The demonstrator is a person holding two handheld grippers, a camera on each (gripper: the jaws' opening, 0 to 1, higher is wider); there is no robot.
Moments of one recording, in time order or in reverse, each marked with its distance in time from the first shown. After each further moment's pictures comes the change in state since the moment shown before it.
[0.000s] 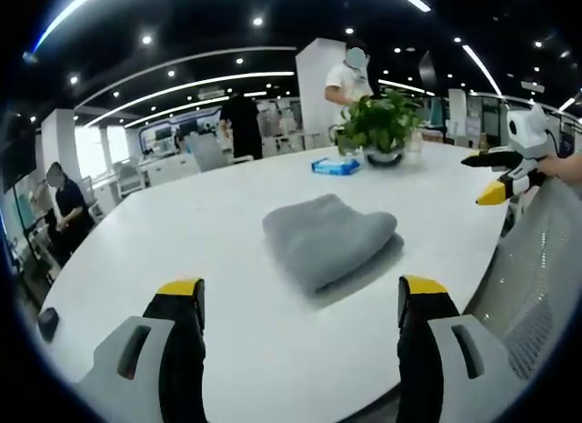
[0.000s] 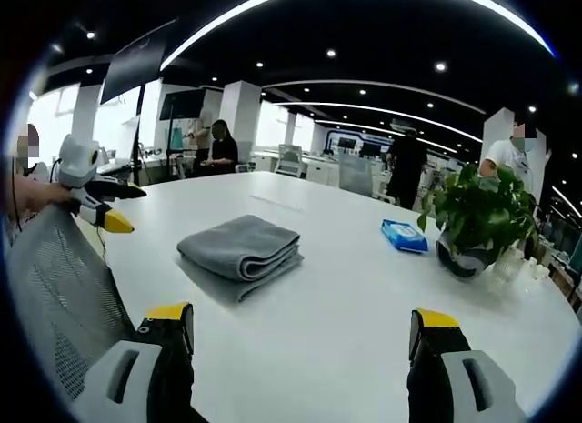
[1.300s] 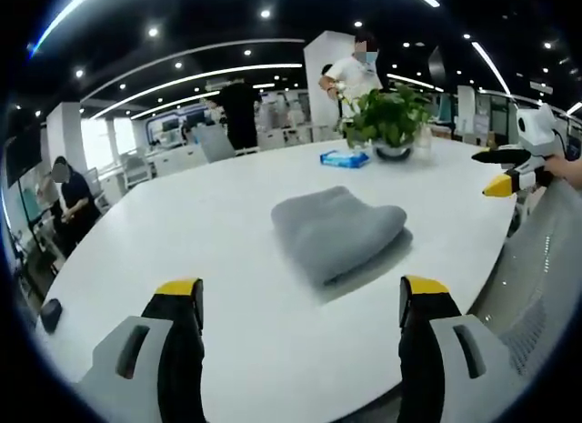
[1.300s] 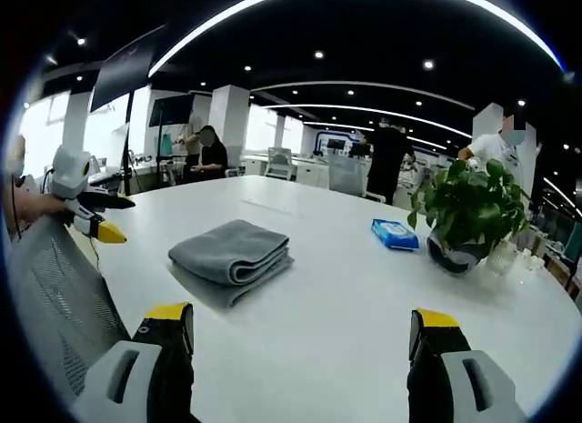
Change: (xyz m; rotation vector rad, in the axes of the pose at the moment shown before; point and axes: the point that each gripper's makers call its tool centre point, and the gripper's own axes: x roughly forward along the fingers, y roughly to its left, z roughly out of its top) left arm -0.002 0.009 -0.008 -0.024 0.034 0.038; right arm -0.002 -0.009 0.001 0.045 -0.011 -0.046
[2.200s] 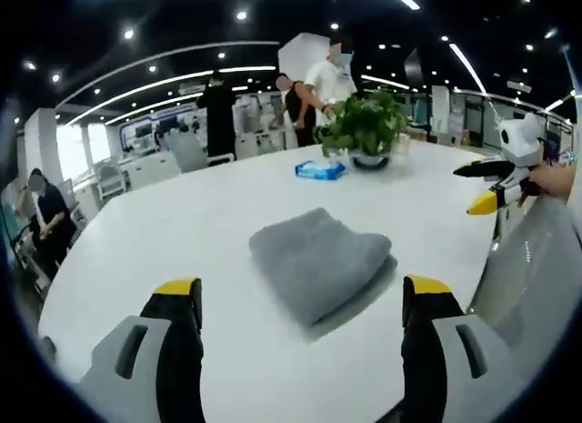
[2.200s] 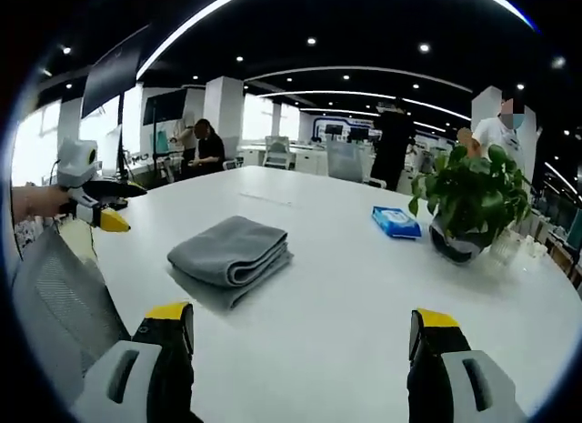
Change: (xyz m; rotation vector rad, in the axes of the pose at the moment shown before) left arm 0.032 -0.010 0.050 0.026 -0.010 -0.142; right arm 0.009 -0.006 0.012 0.051 0.060 0.017
